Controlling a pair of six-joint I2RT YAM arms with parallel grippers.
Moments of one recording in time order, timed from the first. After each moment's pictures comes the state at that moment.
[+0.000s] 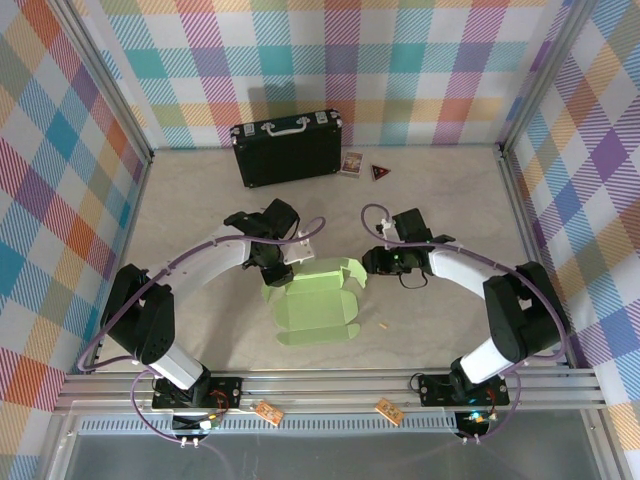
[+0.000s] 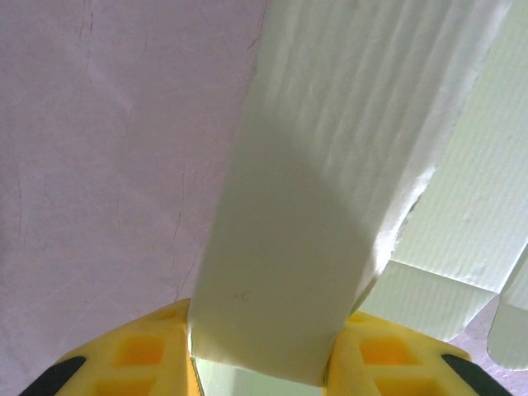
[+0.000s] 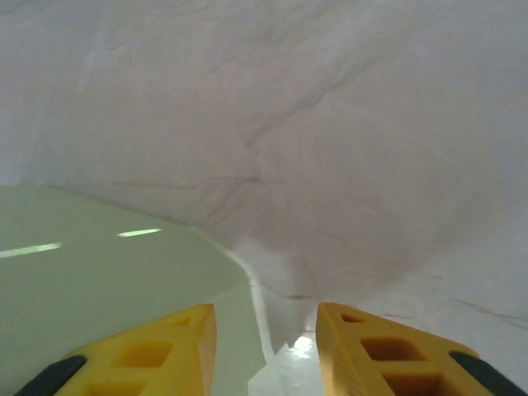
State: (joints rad) left arm -0.60 1.59 1.19 -0.93 0.03 0.57; right arm 0.42 1.54 0.82 -0.31 -0.42 0.34
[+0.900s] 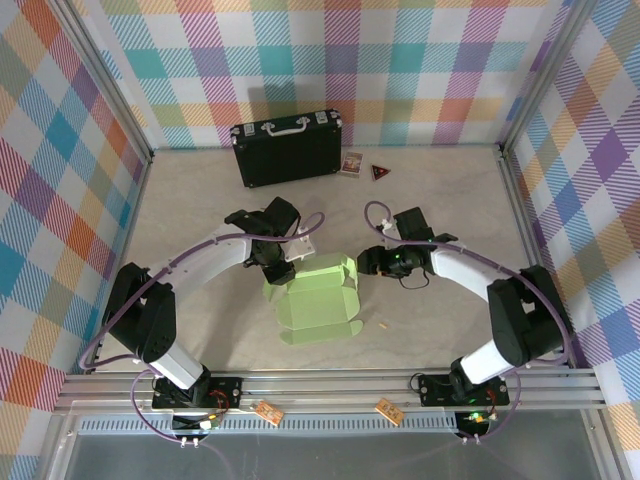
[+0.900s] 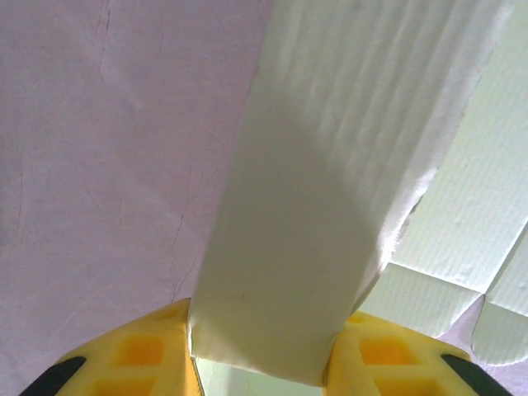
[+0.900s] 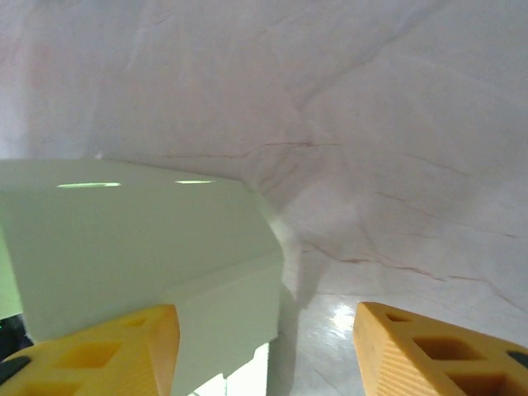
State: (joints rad) left arm -0.60 1.59 1.21 -0.93 0.04 0.50; right arm 0.42 1.50 0.84 -0.38 -0.47 0.40
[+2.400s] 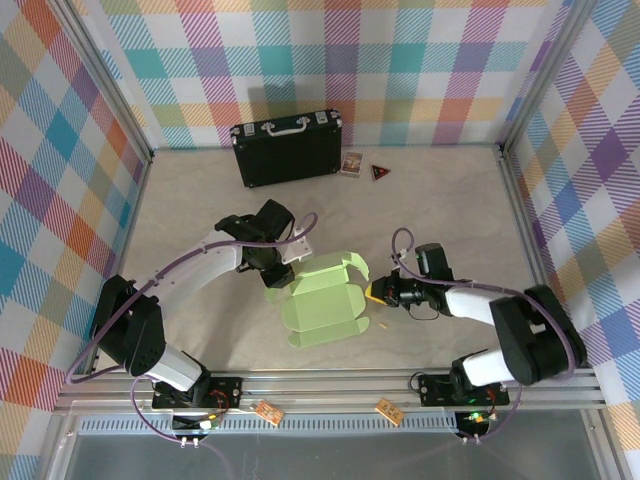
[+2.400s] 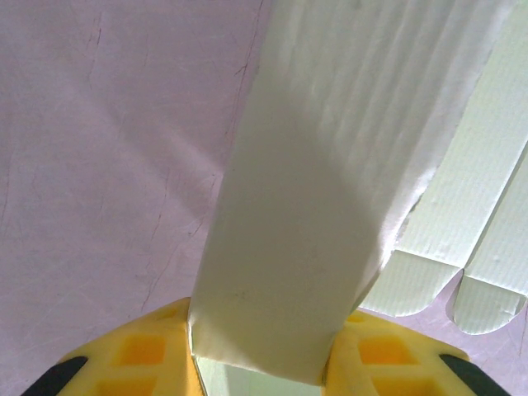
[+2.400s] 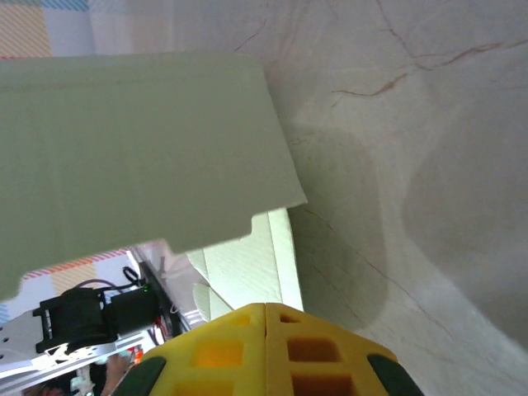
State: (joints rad) left arm -0.60 1.51 1.15 -0.92 0.10 0.47; right arm 0.33 1.43 0.39 0.19 -0.84 0.78
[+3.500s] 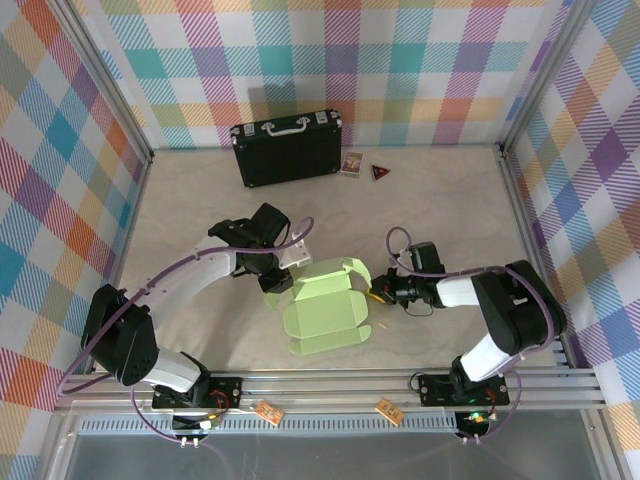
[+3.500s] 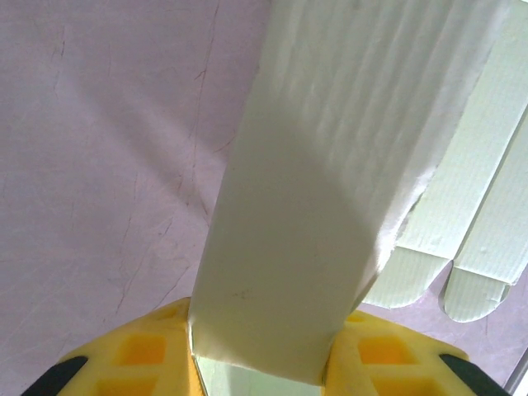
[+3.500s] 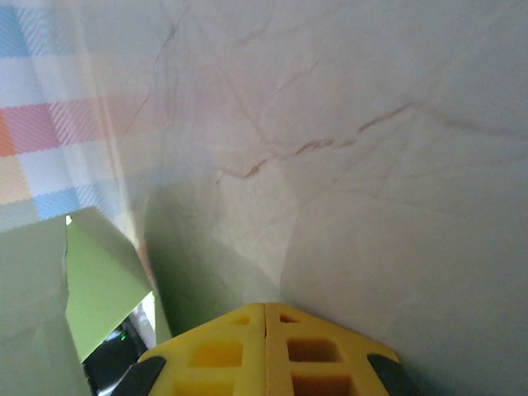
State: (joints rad) left arm -0.60 1.45 1.11 -0.92 0.15 0.50; right arm 0.33 1.57 0.45 0.19 -0.71 0.81
